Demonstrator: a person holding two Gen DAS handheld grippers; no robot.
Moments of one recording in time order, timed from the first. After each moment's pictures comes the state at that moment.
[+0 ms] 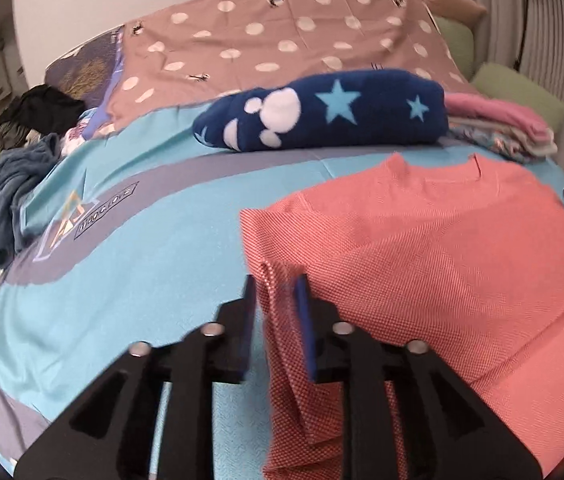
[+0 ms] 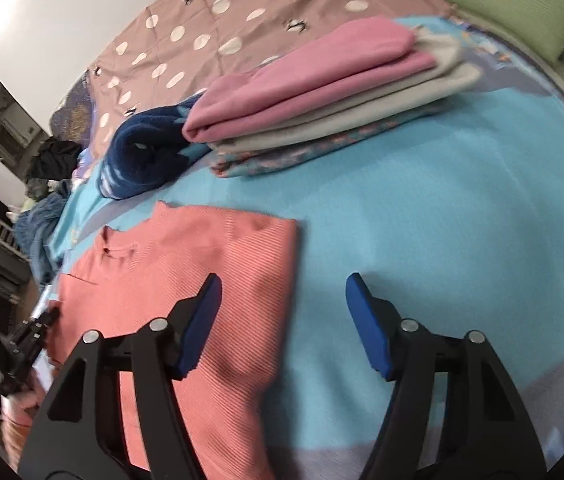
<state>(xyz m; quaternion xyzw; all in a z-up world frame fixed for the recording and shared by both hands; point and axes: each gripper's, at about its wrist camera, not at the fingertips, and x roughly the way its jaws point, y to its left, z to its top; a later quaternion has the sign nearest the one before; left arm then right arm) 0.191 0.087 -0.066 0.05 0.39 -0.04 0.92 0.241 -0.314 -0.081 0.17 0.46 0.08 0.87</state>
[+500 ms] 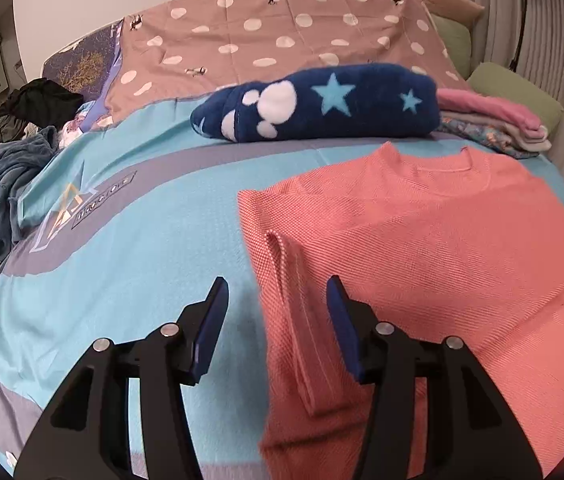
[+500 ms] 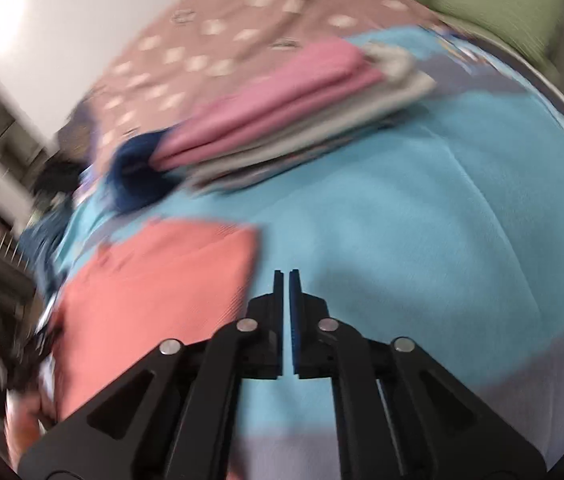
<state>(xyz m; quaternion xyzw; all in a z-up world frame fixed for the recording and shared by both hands) 0.174 0.087 -0.065 0.04 0.40 -0.06 0.91 0.197 -0.343 -0.064 0.15 0.42 0.10 0.89</state>
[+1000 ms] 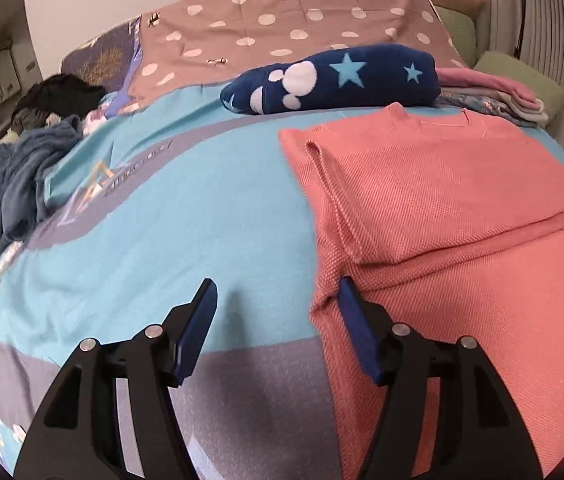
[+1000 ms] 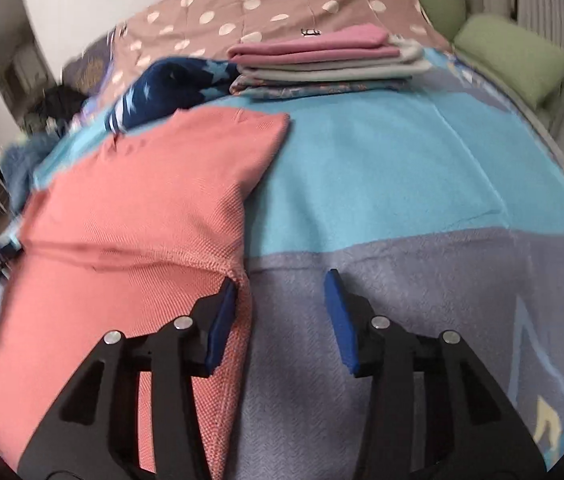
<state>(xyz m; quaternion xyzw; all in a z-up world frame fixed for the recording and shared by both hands) 0.115 0.111 -0.082 0.06 0.41 -0.03 0.91 0.113 -0.302 -0.097 0.02 0.42 0.06 0.90</state>
